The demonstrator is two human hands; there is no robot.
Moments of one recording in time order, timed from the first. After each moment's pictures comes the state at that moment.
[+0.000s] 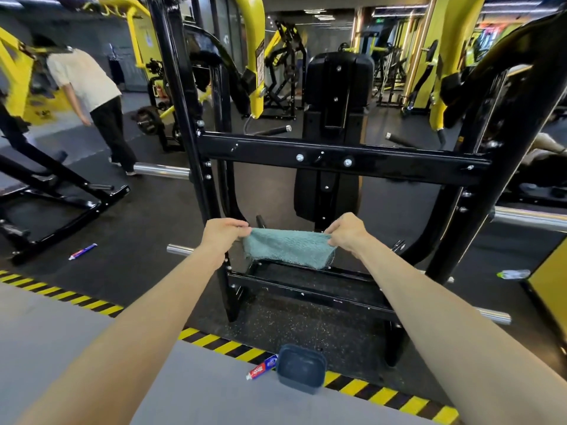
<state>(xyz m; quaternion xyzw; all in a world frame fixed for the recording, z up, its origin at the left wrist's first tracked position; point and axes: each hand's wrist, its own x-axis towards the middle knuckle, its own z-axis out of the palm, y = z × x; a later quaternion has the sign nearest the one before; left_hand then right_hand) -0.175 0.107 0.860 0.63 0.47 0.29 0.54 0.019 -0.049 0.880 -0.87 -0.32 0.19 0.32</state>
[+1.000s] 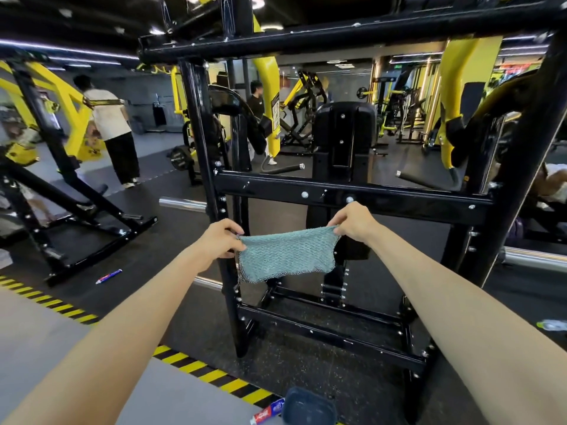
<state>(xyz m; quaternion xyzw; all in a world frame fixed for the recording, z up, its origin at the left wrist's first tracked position) -0.180 0.098 0.929 0.73 0.43 0.25 0.47 0.067 -0.055 0.955 -0.81 -0.46 0.14 0.35</state>
